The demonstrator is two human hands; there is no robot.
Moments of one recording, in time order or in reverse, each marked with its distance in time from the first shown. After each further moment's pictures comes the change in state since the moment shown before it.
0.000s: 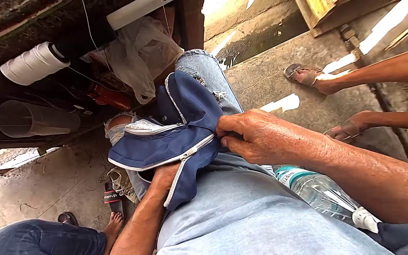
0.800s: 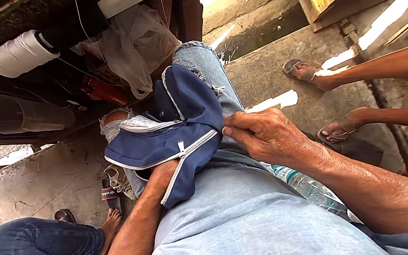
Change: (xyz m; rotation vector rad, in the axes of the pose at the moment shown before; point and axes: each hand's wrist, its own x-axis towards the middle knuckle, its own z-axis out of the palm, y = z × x) left_hand -0.006 0.019 -0.008 0.160 -0.161 -0.174; right_hand -0.021 0.011 0.023 0.027 0.352 -0.022
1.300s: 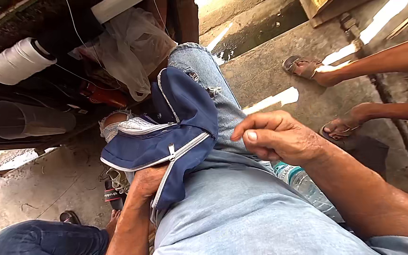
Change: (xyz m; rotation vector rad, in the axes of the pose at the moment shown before) left_hand 0.002 -0.038 -0.013 -0.373 0.077 0.223; right_hand -0.028 0.018 -0.010 1.117 -0.195 0.291
